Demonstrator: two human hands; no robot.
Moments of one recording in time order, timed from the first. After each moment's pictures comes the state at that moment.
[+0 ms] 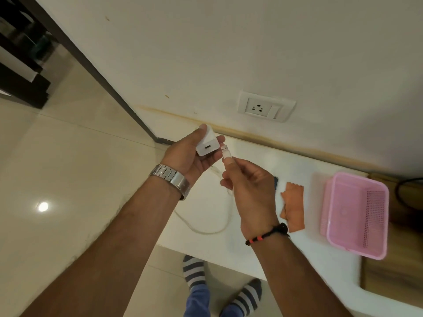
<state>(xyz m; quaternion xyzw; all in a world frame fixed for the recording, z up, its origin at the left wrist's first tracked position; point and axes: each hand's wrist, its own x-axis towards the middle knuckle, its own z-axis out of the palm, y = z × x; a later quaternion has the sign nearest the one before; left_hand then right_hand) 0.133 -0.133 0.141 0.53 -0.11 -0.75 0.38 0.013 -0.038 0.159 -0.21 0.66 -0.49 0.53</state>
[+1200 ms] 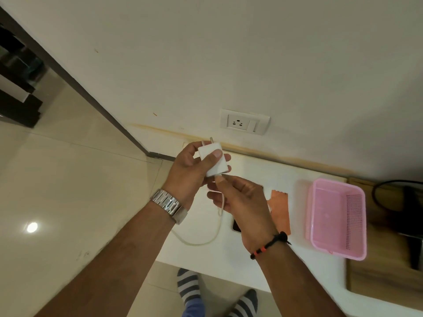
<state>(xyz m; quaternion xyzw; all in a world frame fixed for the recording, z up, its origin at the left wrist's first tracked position) 0.101 -0.105 0.172 0.52 -0.32 -0.71 0.35 -0.020 -0.029 0.179 -0.22 0.64 -0.43 0.61</state>
